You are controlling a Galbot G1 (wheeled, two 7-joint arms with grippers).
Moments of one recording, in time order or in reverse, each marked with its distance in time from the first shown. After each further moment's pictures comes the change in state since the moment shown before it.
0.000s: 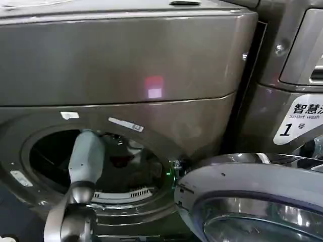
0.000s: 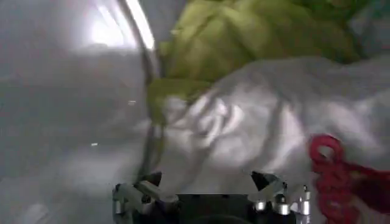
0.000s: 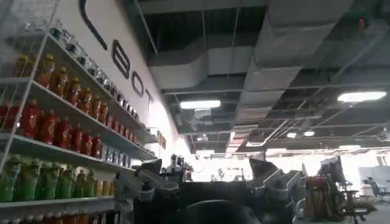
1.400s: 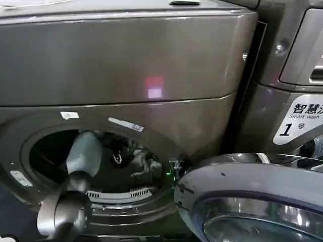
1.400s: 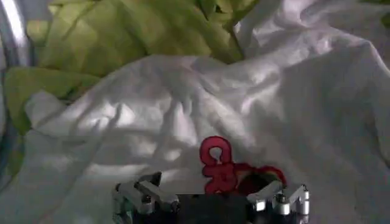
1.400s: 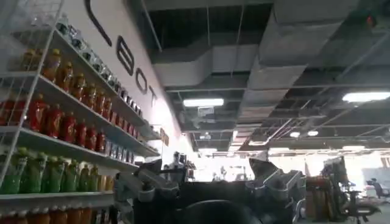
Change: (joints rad) left arm -0.092 0.039 0.002 0.323 -0.115 -0.053 0.213; right arm 0.013 0.004 -0.031 -0.002 -0.021 0.010 -0.001
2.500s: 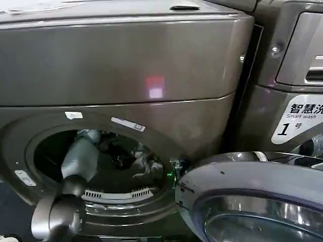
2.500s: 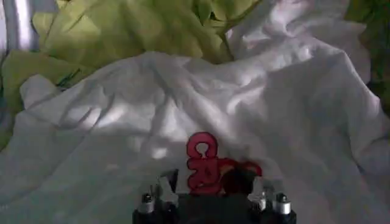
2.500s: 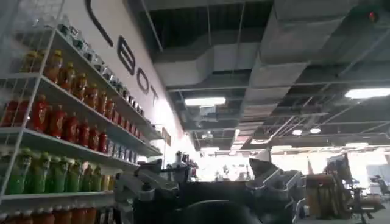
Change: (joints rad) left arm 0.040 0.032 0.007 0.059 -0.116 0.021 0.011; right arm -0.008 0.001 -0.005 0.002 0.005 0.004 0.000
